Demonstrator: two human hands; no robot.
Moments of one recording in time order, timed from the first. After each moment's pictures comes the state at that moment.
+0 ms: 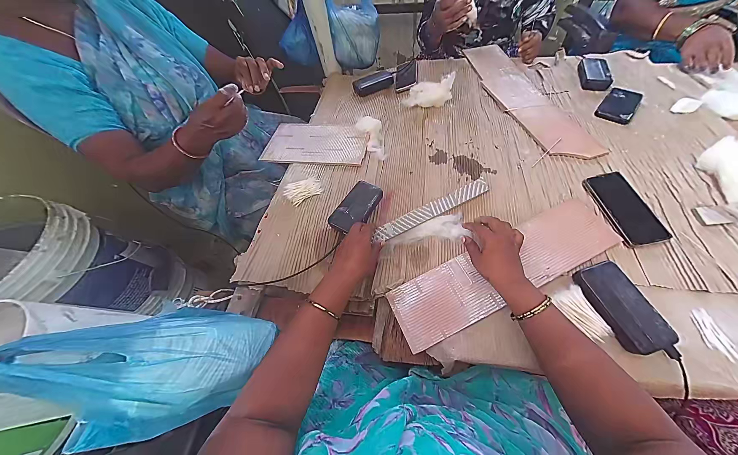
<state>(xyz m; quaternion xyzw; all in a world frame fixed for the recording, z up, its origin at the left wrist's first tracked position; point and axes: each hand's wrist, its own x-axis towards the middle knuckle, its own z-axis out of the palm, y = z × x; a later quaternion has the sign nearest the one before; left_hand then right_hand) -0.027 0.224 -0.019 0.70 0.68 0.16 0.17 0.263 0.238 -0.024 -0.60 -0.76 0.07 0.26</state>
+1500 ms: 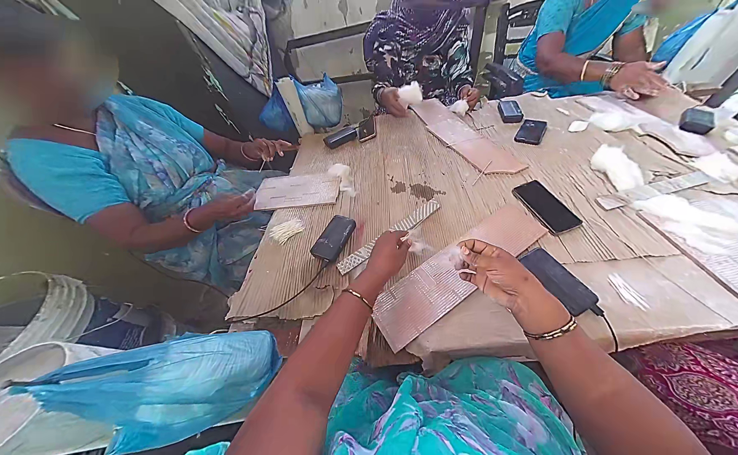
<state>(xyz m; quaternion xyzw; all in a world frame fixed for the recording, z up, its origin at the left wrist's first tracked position) 0.083 0.236 0.025 0.74 0.58 0.21 0.26 0.302 0.148 0.061 -0.45 -0.35 0.65 0.50</state>
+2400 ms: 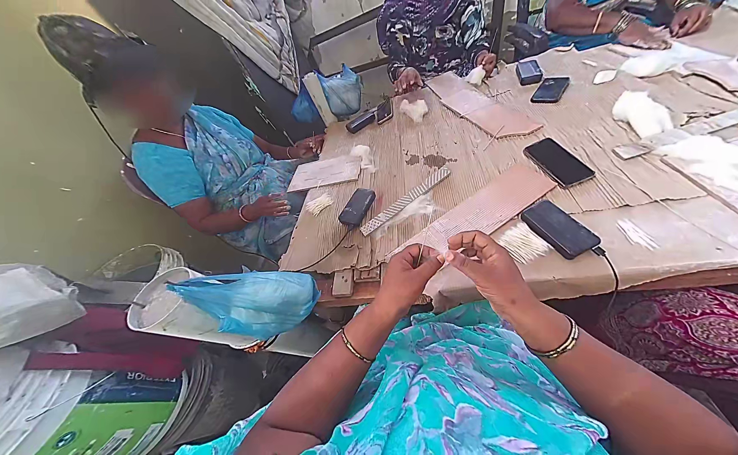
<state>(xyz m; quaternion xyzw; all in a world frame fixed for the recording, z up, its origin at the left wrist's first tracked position) 0.101 0.026 0.071 0.58 0.47 0.44 0.50 0.274 0.022 0.053 -0.41 -0.53 0.49 0.55</state>
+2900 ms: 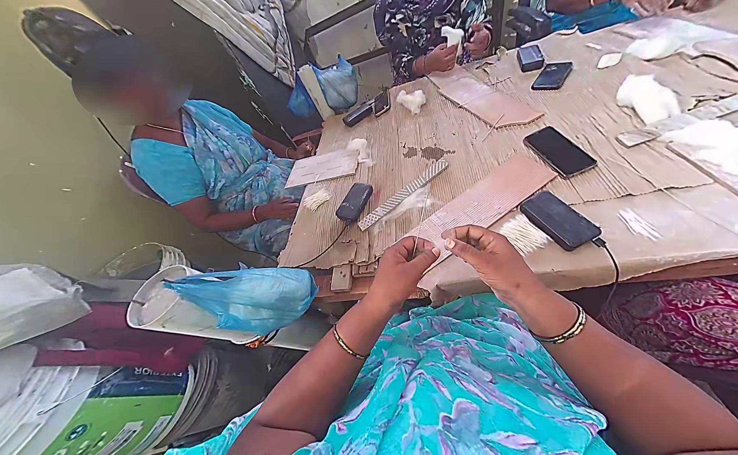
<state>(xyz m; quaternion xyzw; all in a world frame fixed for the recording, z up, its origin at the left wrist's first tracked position) 0.102 0.024 0.079 0.59 0.48 0.42 0.49 0.285 0.027 0.061 -0.40 -0.53 0.53 0.53</state>
